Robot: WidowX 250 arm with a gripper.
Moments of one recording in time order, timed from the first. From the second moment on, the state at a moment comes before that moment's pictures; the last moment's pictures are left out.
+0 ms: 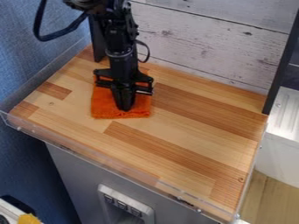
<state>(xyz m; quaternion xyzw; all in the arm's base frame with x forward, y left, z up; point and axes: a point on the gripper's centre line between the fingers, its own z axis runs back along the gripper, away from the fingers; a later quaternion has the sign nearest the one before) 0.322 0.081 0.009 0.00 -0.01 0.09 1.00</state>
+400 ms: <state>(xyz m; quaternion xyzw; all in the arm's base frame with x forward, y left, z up) 0.349 0.090 0.009 0.00 0.00 0.03 1.00</state>
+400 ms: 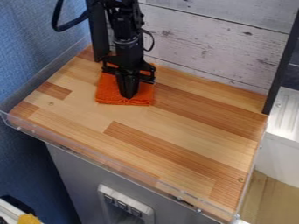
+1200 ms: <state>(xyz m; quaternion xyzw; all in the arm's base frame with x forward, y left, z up) 0.342 0.057 0.027 0.00 0.04 0.00 1.00</state>
